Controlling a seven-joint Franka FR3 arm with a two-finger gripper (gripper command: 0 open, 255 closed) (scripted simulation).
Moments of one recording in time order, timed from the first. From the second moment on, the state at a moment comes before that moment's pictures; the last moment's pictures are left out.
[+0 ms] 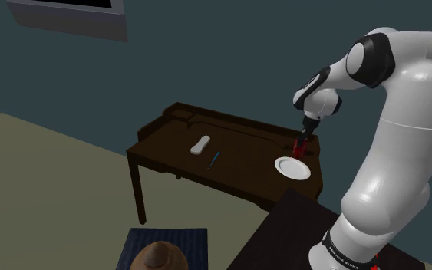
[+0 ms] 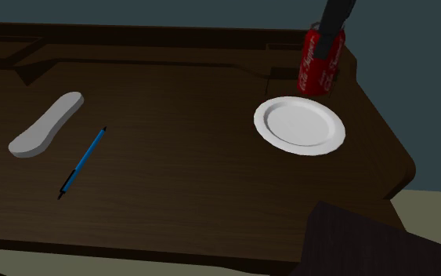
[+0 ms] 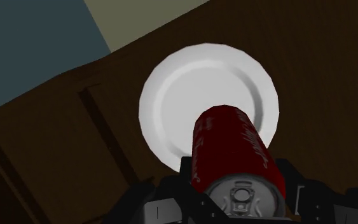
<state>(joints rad) -0.36 0.21 -0.64 -2.23 0.22 2.41 -1.05</state>
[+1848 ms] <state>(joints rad) -0.48 0.43 -0.52 -2.22 0.44 2.58 -1.25</state>
